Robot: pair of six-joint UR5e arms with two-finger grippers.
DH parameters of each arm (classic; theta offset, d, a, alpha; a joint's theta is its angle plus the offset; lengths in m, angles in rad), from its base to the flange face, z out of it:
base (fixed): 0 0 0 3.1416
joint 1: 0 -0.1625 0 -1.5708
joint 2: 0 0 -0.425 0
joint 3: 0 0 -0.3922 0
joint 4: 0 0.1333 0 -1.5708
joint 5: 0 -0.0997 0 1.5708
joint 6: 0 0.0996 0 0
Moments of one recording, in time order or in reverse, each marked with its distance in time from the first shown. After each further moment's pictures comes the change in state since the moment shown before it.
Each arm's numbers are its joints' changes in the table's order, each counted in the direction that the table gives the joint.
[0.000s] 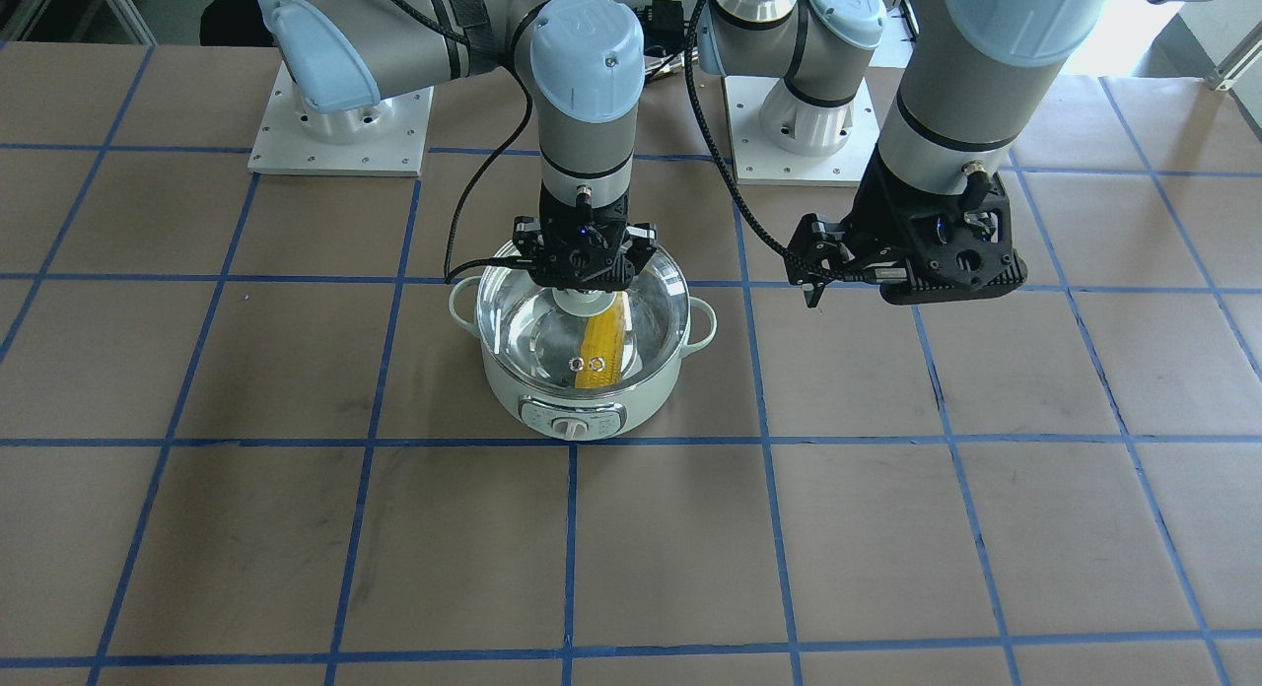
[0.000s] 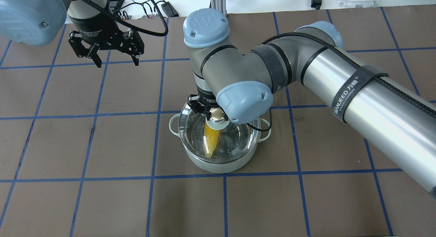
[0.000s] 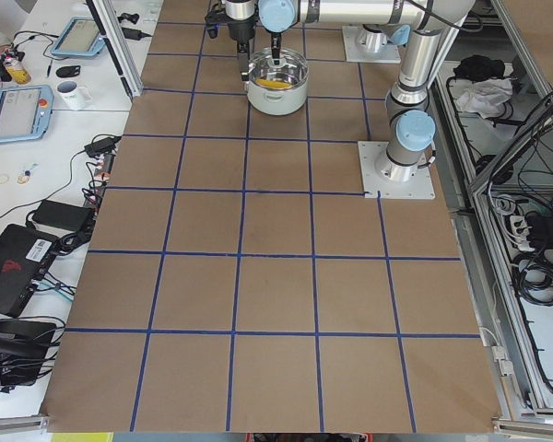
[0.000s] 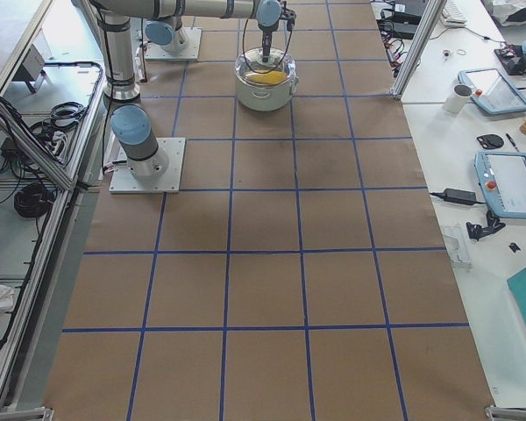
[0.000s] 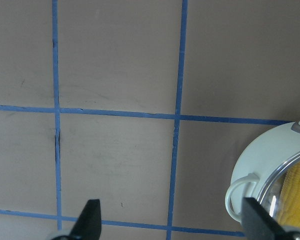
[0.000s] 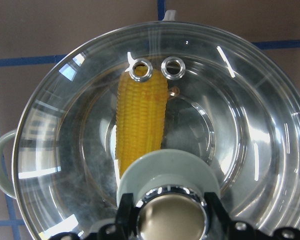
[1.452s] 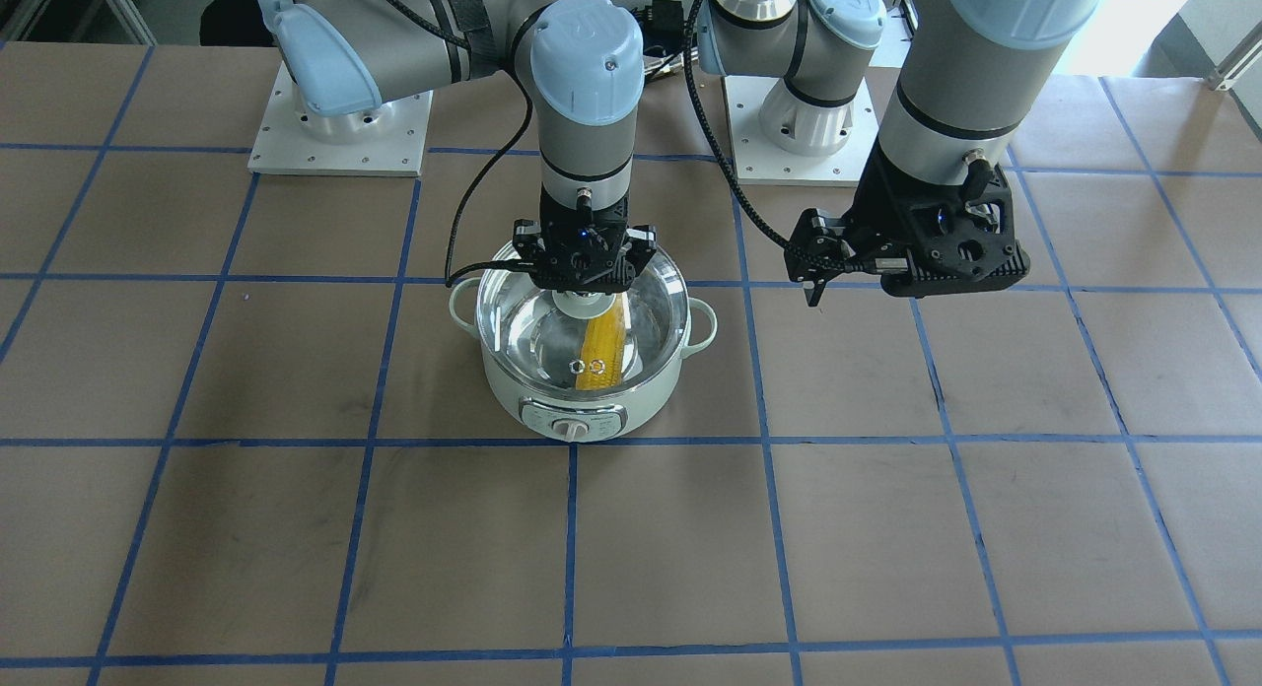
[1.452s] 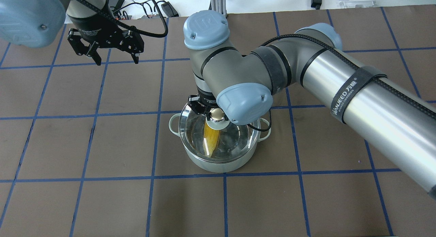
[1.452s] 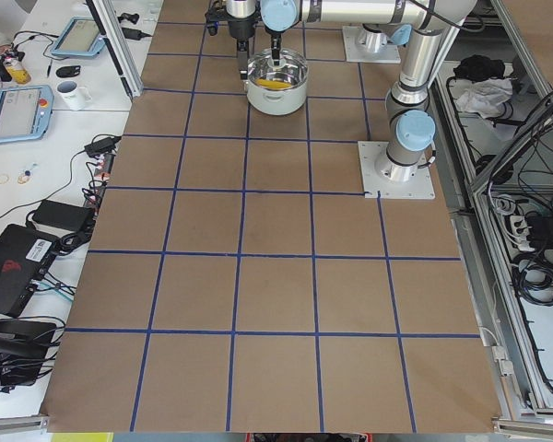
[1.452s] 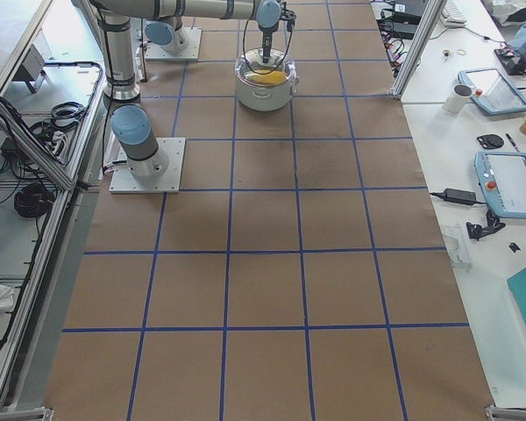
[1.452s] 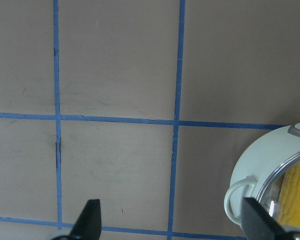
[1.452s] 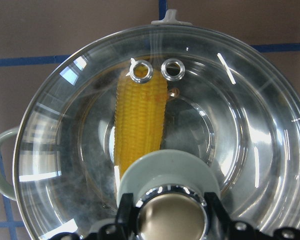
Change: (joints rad) left arm 0.003 0.012 -0.006 0.024 -0.001 0.010; right arm 0.000 0.001 0.008 -0.015 0.003 -0.011
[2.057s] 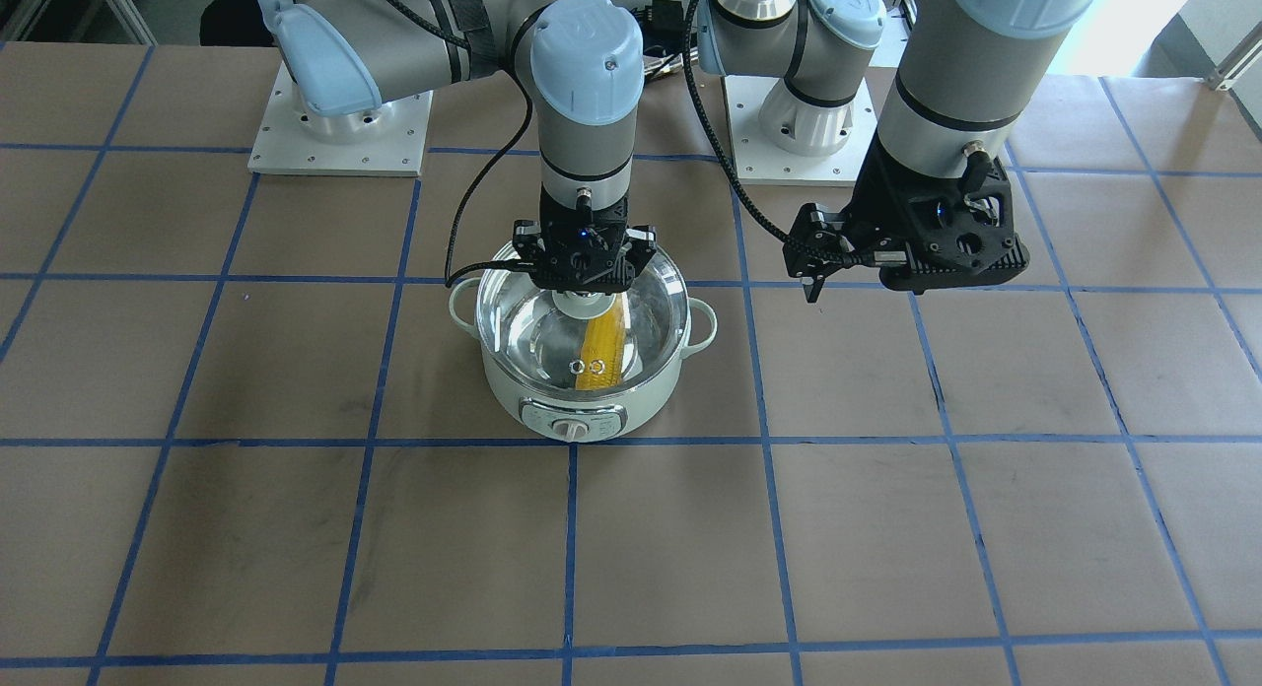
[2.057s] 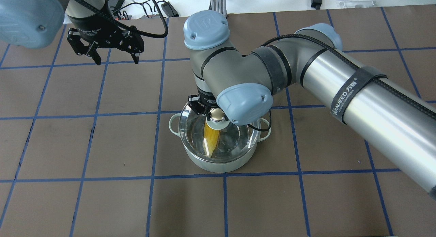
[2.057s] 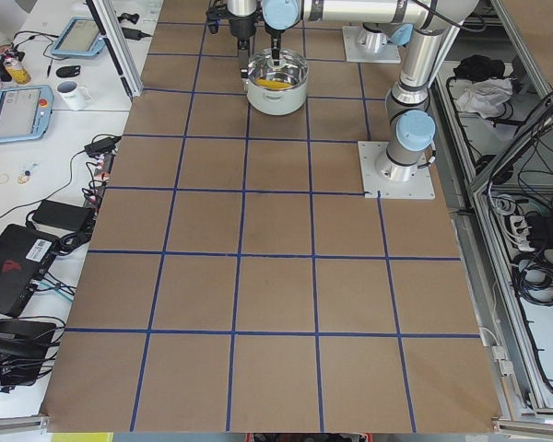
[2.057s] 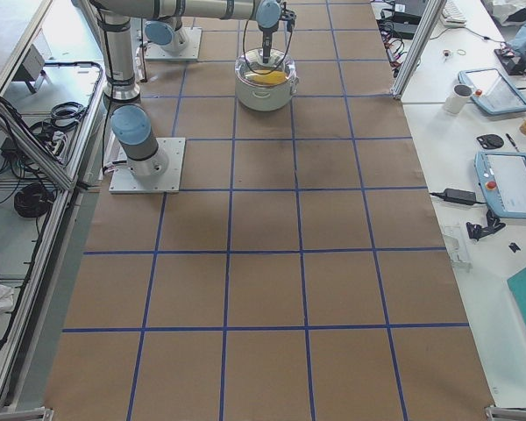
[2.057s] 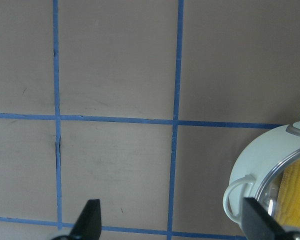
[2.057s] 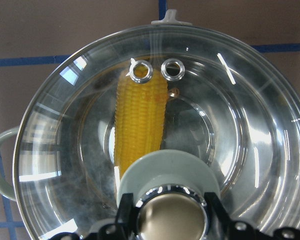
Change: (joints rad) left arm 0.002 0.006 -0.002 0.000 0.001 0.001; right arm 0.000 0.000 0.002 -0.002 0.001 -0.001
